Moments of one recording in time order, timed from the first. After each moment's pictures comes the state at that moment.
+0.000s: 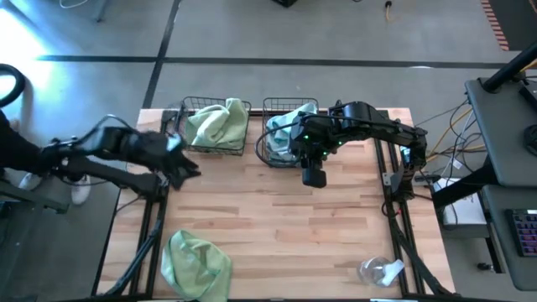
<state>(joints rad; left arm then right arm) -0.06 0.83 1.18 -1.11 -0.08 -0.71 -0.02 1.86 2.35 -1.57 -0.08 0.01</state>
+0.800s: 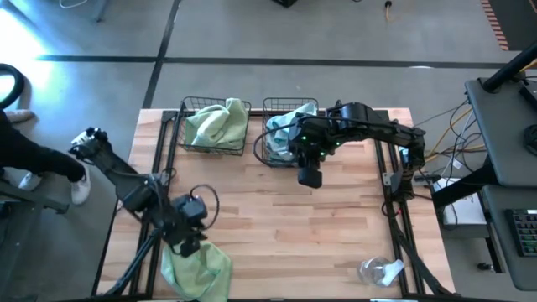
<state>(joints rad) -0.71 1.21 1.15 -0.96 -0.20 -1.12 -0.02 1.87 2.35 -1.57 -0.08 0.12</state>
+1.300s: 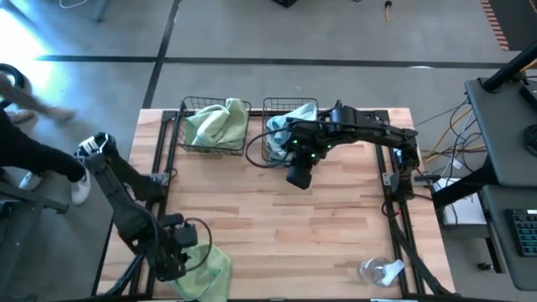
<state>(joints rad) -0.94 1.35 1.14 -1.02 -0.15 -1.21 -0.02 1.92 2.35 -1.57 -0.08 0.35</state>
